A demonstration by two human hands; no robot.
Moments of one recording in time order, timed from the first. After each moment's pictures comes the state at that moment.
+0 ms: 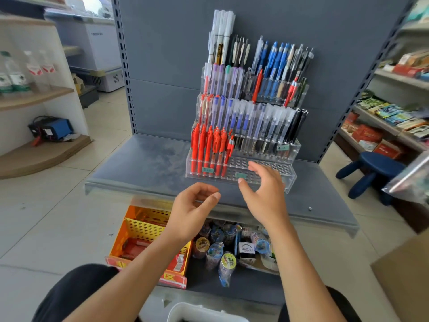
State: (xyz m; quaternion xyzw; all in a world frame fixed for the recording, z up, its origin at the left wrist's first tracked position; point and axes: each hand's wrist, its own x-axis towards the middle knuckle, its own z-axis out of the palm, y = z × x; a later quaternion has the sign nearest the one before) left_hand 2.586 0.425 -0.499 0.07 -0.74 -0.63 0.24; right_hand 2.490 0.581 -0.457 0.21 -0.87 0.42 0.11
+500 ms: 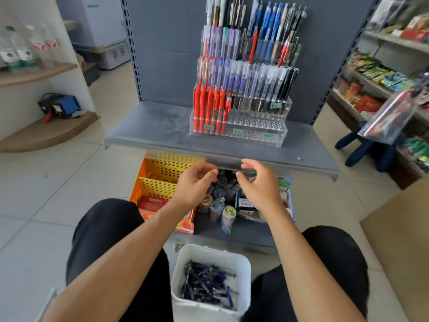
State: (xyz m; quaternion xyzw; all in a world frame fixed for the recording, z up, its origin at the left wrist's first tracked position) left_hand 2.640 0.455 -0.527 0.12 -0.78 -0.59 0.19; right_hand 2.570 0.628 -0.503 0.20 -0.88 0.43 0.02
